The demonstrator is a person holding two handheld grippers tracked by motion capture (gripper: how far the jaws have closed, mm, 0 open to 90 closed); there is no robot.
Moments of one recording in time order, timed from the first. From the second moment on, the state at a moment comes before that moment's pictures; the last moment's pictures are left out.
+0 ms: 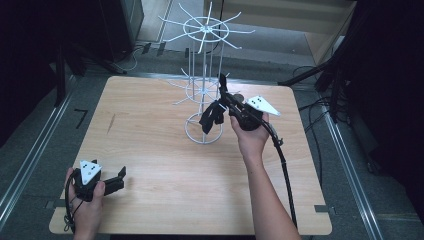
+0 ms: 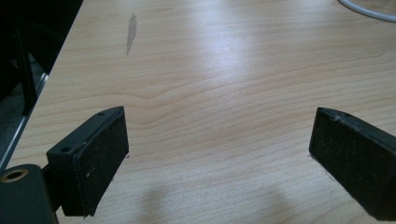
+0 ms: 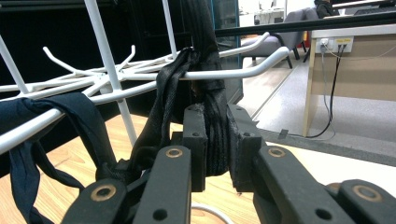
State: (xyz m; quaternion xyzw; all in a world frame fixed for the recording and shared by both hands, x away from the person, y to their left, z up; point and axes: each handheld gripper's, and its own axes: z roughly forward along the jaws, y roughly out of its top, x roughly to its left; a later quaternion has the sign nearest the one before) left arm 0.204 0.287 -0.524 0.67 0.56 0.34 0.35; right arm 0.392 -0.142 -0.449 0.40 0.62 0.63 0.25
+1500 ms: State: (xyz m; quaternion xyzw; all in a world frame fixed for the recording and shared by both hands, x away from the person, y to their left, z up) left arm 0.203 0.286 -0.524 0.67 0.56 0.34 0.35; right arm 0.324 -0.236 -0.491 0.40 0.68 0.53 0.33
